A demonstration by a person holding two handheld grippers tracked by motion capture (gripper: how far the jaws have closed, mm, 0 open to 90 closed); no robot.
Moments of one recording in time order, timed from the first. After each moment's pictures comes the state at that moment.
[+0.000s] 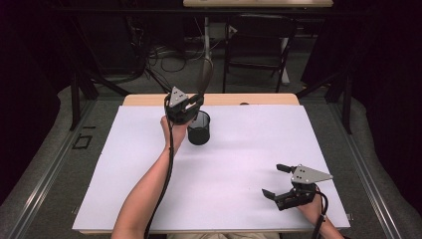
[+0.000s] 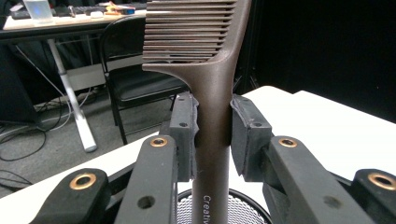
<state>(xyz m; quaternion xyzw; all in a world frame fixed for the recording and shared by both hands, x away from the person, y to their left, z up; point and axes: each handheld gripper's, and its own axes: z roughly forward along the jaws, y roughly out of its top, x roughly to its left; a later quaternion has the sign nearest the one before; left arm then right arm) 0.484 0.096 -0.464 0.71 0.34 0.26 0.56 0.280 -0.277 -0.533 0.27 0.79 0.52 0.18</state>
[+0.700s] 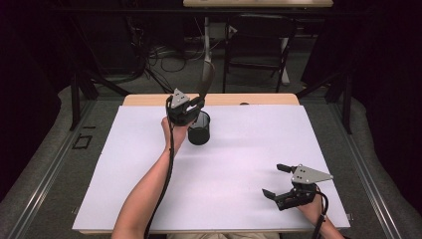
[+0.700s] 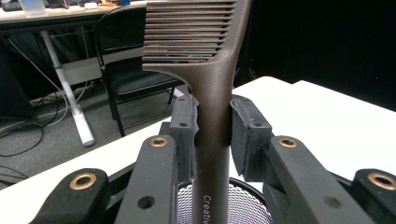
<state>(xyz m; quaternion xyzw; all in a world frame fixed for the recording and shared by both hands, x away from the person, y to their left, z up) 0.487 0.096 -0.472 0.72 0.34 0.26 0.55 0.280 -0.278 -0.532 0.27 0.79 0.52 0.19</state>
